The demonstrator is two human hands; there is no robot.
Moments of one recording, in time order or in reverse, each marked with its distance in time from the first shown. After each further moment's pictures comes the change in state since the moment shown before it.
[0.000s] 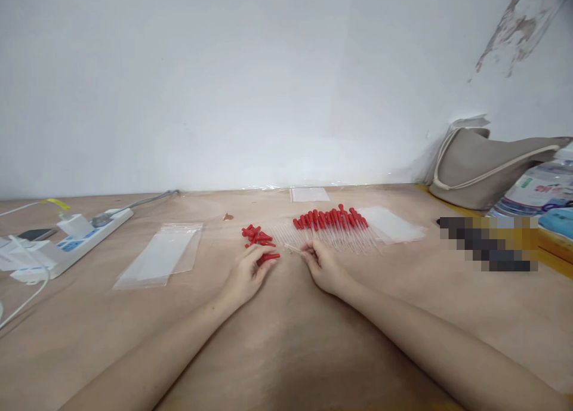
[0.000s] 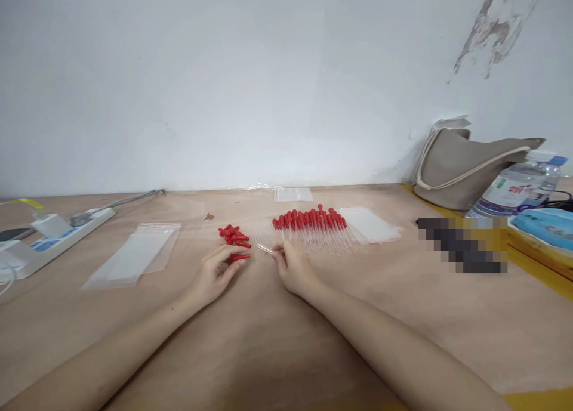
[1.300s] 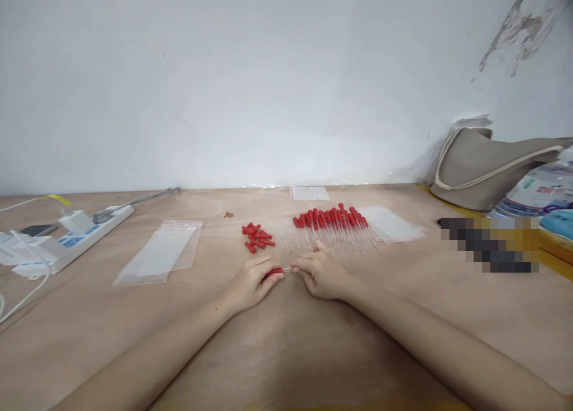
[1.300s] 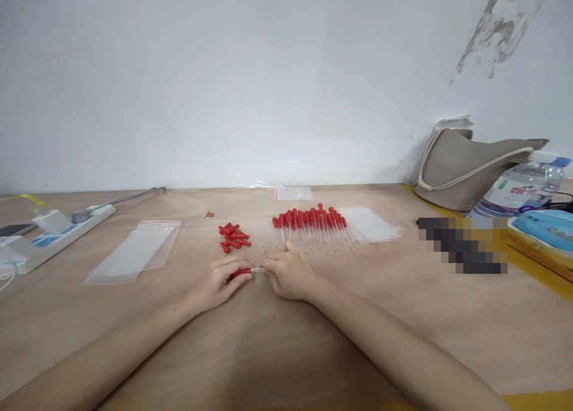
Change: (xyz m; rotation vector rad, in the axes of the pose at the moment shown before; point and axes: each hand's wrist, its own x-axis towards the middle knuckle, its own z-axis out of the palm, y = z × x) left_hand -0.006 0.013 0.003 0.007 -0.234 0.134; right_hand -0.002 -0.016 -0.014 -0.449 -0.268 -0.470
